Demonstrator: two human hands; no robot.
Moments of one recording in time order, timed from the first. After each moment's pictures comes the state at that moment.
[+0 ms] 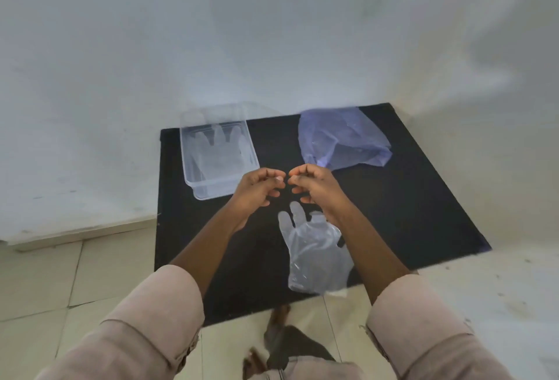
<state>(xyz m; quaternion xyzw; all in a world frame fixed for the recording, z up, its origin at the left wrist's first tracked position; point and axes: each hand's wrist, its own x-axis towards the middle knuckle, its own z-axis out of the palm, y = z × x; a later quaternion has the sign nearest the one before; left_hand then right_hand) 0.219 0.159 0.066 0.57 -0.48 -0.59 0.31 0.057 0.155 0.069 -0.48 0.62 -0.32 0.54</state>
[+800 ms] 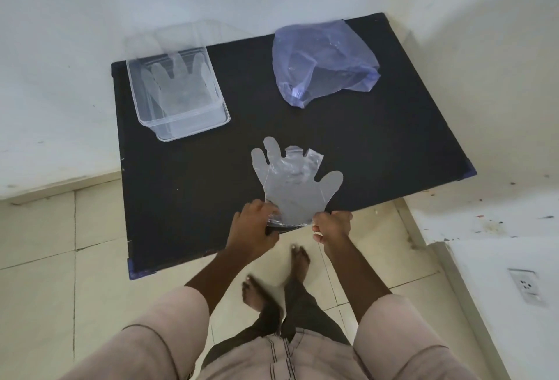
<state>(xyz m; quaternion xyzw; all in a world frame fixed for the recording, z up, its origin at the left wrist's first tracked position) 0.166 0.296 -0.069 0.60 -0.72 -0.35 0.02 -0.008 0.298 -0.073 -0.05 0.81 -0.31 0.50</state>
